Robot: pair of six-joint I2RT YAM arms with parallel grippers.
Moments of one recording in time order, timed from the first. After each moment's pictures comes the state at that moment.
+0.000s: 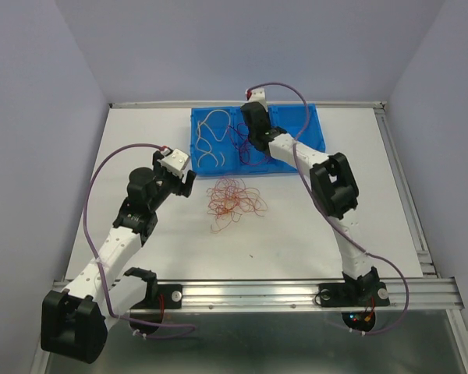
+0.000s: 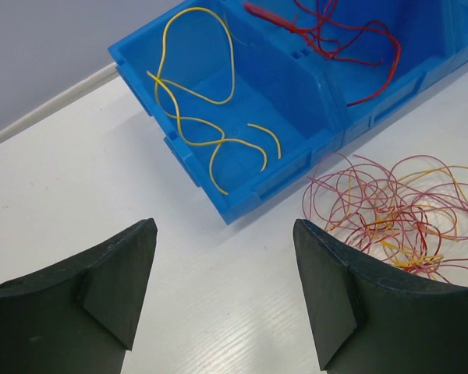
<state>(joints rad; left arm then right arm) -0.27 0.92 0.53 0.20 0.22 0.24 0.57 2.26 1.92 -0.11 0.66 0.07</state>
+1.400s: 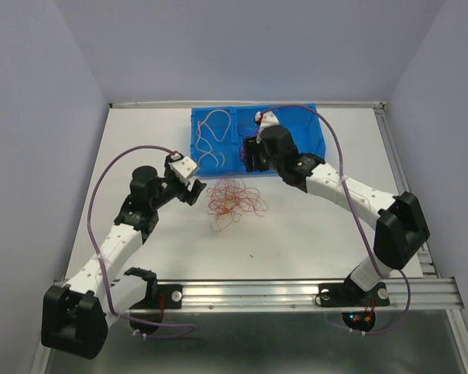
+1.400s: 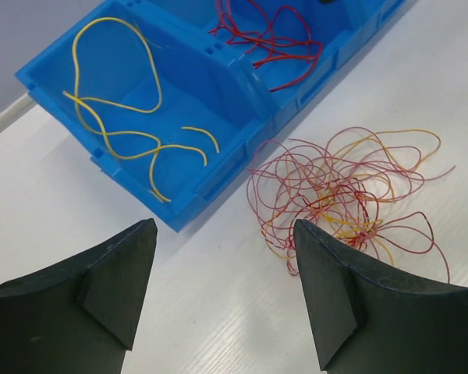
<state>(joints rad) -0.27 0.93 0.54 0.15 0.42 0.30 0.67 1.63 1.34 -0.20 0.23 0.28</state>
